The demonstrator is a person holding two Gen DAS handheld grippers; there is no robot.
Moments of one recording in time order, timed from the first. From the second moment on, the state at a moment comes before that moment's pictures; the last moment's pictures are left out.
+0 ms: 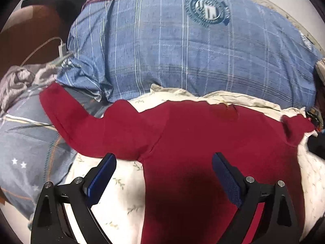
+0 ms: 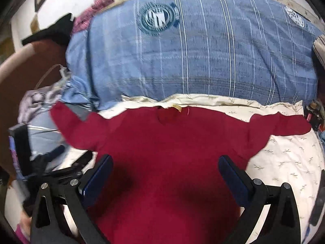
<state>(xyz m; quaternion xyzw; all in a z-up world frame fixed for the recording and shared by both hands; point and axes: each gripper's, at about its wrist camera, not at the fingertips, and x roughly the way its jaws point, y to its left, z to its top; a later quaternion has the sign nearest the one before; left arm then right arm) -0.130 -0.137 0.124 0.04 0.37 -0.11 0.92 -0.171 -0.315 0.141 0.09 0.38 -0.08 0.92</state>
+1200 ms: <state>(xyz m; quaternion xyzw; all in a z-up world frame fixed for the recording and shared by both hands) -0.077 -0.104 0.047 0.03 0.38 -0.09 0.92 -0.121 -0.302 0.052 0.08 0.41 -0.17 0.89</state>
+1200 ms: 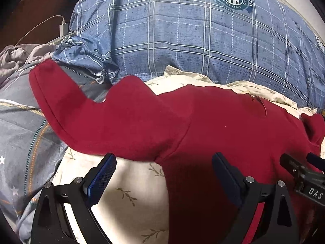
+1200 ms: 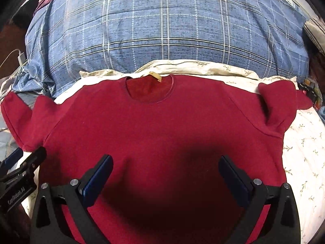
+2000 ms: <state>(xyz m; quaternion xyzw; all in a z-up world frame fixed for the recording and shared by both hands) -0.074 -0.102 0.045 0.03 0.38 -0.10 0.92 -0.118 -0.297 0.045 0.07 0.43 -0.17 0.88</state>
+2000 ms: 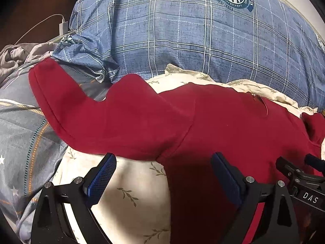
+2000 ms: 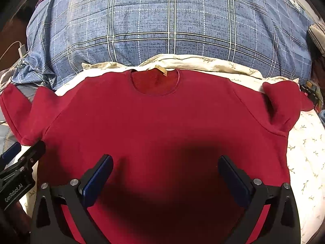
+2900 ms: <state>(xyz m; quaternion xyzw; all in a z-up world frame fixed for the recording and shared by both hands) -0.071 -0.111 0.037 0.05 0.39 -0.09 0.91 -0.109 -0.305 0.026 0.06 0.42 -0.19 0.89</state>
